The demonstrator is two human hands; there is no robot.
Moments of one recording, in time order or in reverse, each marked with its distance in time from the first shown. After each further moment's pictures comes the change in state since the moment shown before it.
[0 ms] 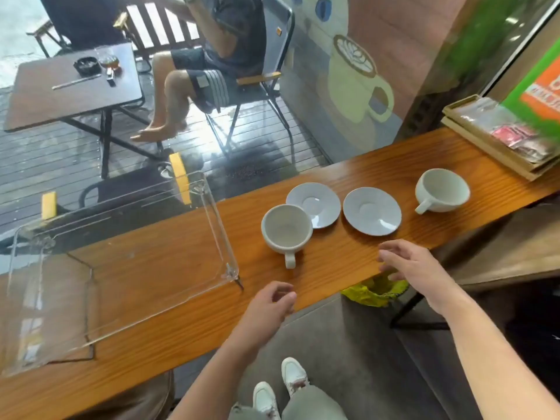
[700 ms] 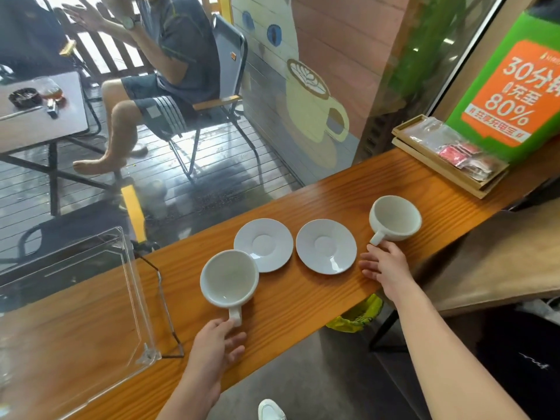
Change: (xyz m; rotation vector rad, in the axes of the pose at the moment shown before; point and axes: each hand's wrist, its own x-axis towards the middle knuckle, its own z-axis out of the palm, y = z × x) left_hand 0.066 0.022 0.022 -0.545 0.315 -0.309; right_hand 0.116 0.038 -0.055 0.575 0.359 0.261
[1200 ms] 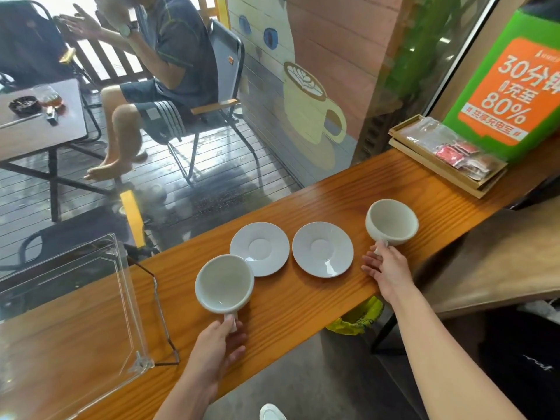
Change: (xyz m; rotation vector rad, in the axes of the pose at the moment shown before) left_hand 0.005 0.001 0.009 0.028 -0.045 0.010; right_hand 0.013 0.007 -0.007 0.196 0.020 -0.023
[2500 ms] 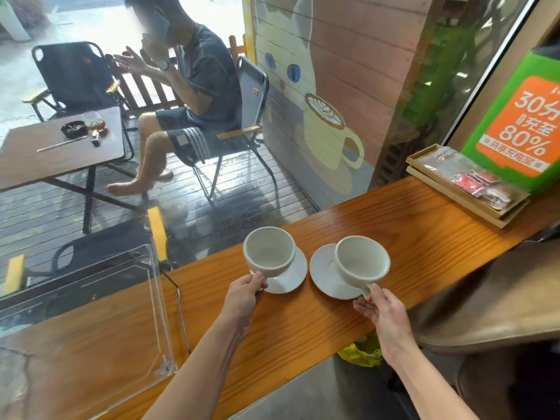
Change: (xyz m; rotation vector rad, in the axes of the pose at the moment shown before) left_hand 0.020 0.072 0.035 0.066 -0.114 0.300; right_hand -0.082 0.019 0.020 -0.078 -0.171 -0.162
